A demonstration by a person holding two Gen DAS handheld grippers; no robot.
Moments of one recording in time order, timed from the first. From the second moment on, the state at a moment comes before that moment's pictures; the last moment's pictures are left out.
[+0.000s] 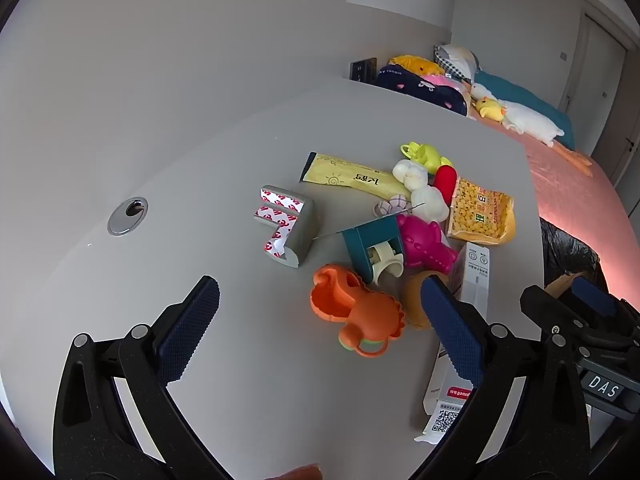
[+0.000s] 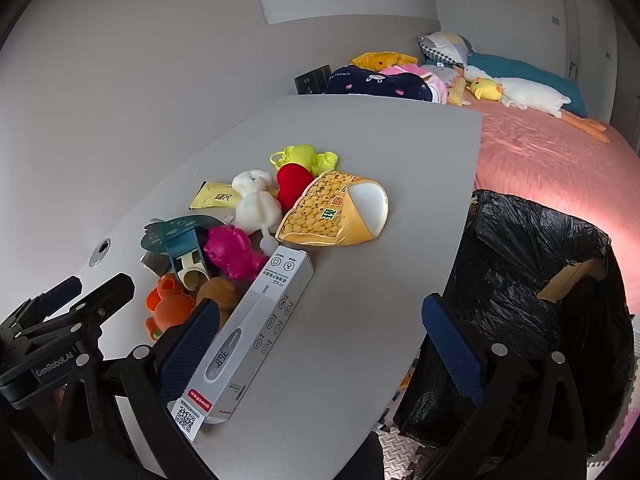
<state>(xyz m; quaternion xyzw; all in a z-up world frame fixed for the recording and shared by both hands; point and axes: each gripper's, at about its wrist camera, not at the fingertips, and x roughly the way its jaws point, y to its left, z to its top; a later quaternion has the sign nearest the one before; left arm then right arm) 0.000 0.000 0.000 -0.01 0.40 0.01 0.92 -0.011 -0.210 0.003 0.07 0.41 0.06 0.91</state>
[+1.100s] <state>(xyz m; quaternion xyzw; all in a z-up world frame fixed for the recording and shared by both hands) 0.001 -0.003 -0.003 -0.02 0.40 0.00 0.91 -0.012 -0.209 0.000 0.07 0.41 0.06 0.91</state>
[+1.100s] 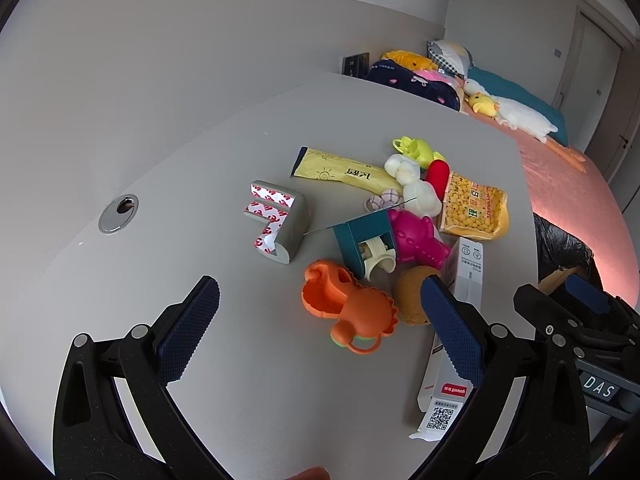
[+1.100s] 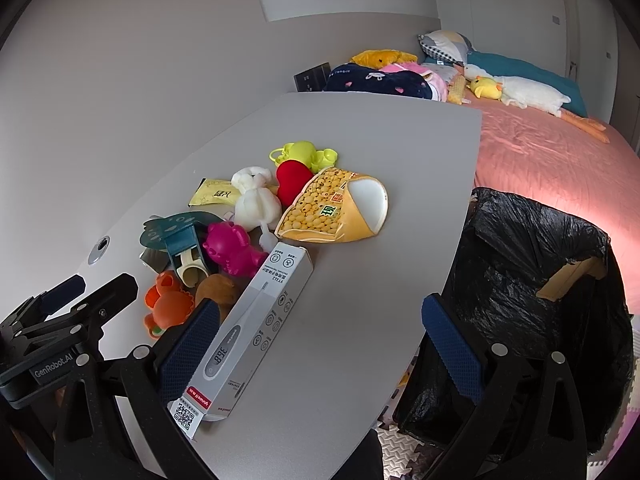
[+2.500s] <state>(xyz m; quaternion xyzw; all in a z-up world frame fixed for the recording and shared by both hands) 0.003 0.004 -0.003 -0.02 0.41 0.01 0.91 -0.013 -0.195 -0.007 0.06 0.43 0.08 0.90</state>
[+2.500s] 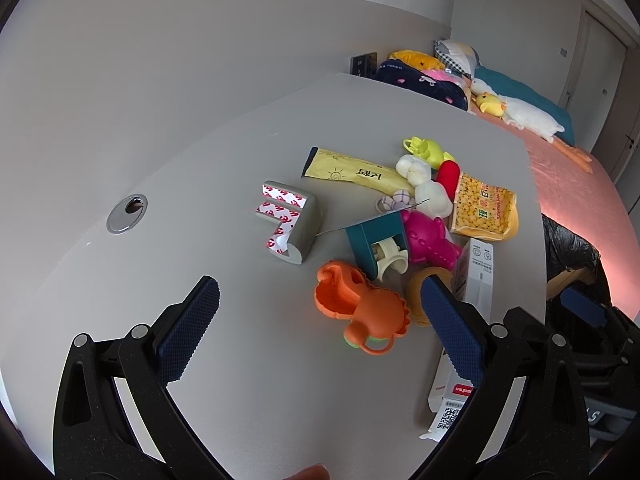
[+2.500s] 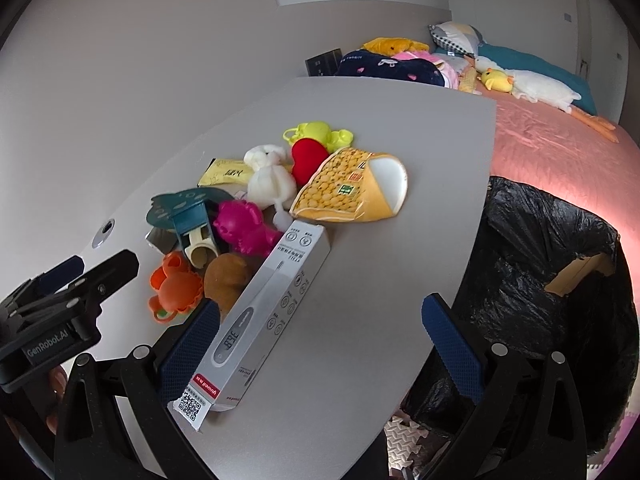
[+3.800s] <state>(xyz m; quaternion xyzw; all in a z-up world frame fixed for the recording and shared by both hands) 0.019 -0.002 -0.046 -0.04 0.46 0.01 0.89 0.005 -0.186 -0.038 0.04 0.46 0.14 0.88</state>
